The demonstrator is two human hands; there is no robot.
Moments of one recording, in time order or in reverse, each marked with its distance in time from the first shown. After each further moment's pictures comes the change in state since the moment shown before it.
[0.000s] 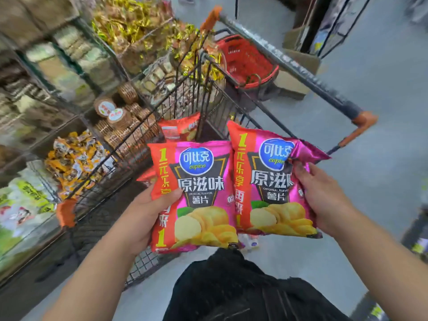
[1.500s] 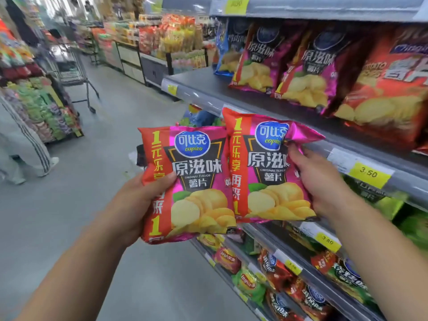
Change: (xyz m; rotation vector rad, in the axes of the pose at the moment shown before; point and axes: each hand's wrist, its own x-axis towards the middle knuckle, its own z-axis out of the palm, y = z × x) left_hand -0.018 -0.021 0.859 0.675 -1.445 0.000; right_hand -0.293 -0.068 -0.600 0.603 1.527 -0.484
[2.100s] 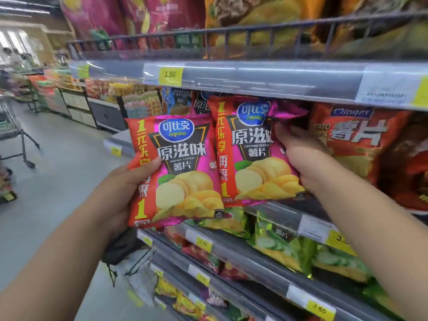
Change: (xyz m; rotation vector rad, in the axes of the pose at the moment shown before) left_hand 0.161 0.093 0.076 0.016 -0.231 0.111; right_hand 0.117 -0.106 -0.031 -0.333 0.343 -0.295
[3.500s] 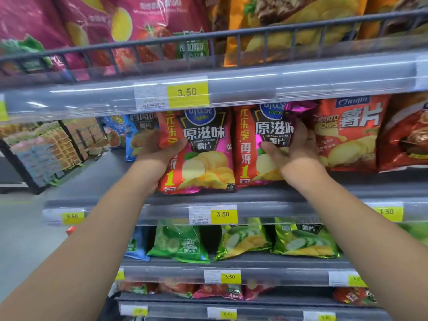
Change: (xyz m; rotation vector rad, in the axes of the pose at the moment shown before) left_hand 0.211 0.024 0.000 0.165 -0.333 0.221; right_hand 0.005 0.009 0.072 -0.651 0.529 0.117
